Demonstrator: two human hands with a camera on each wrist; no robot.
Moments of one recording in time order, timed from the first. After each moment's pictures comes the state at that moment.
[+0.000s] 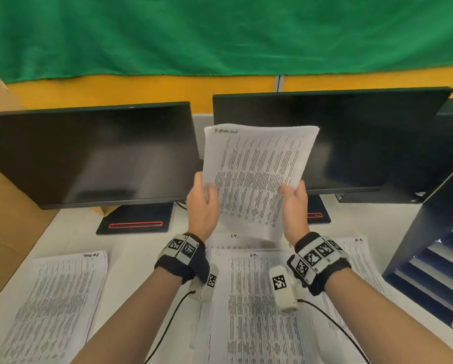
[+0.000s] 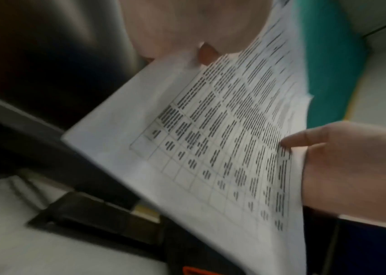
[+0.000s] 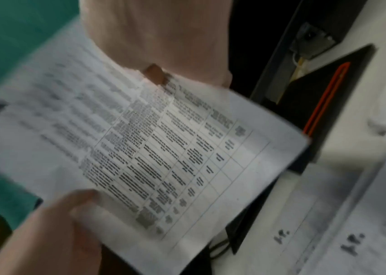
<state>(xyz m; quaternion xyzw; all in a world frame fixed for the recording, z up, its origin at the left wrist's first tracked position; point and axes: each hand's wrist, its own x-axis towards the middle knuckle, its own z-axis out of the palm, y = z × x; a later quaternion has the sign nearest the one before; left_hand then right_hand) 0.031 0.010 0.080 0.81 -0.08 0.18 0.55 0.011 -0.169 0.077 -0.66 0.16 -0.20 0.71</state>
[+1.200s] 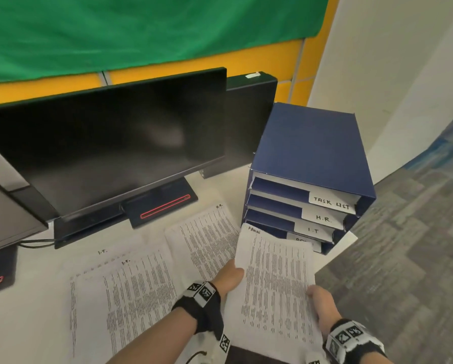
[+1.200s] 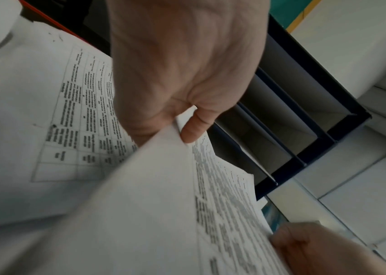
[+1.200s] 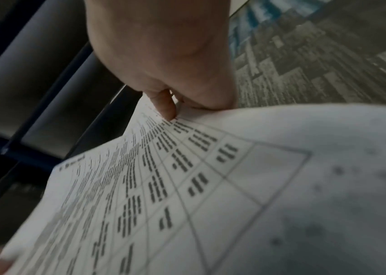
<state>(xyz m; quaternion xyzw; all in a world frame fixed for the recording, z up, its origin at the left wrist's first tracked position) -0.155 -0.258 -0.036 0.73 -0.20 -0.51 0.40 -0.332 -0.417 -0.081 -0.51 0.62 -0.01 0.61</state>
